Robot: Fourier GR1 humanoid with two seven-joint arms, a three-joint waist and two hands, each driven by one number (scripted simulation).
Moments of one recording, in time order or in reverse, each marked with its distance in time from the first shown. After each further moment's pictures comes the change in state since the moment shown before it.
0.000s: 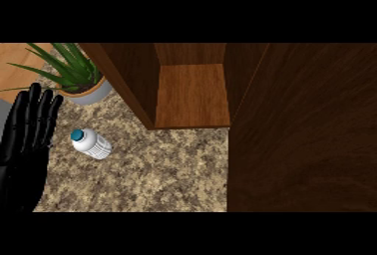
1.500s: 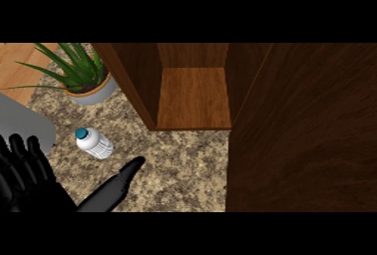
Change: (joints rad) left arm 0.065 -0.107 -0.436 -0.081 -0.612 1.023 0.465; right arm 0.580 -0.002 0.092 -0.335 -0.209 0.240 0.022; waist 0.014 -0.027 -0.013
